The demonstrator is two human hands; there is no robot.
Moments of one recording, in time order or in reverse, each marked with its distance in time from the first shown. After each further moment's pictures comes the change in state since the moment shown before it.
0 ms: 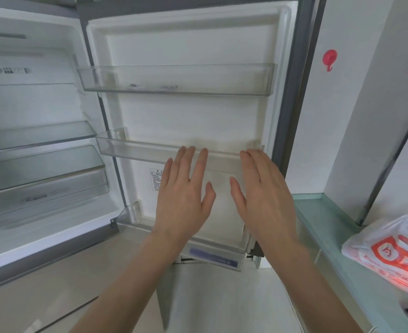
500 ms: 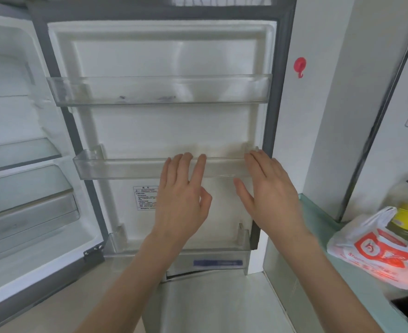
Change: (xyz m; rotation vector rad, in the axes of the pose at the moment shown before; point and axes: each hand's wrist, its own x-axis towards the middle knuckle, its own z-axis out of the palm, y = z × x) left_hand 0.050 -0.023 0.047 -0.018 0.074 0.104; right_hand 0.035 0.037 0.036 -0.067 -0.081 0.083
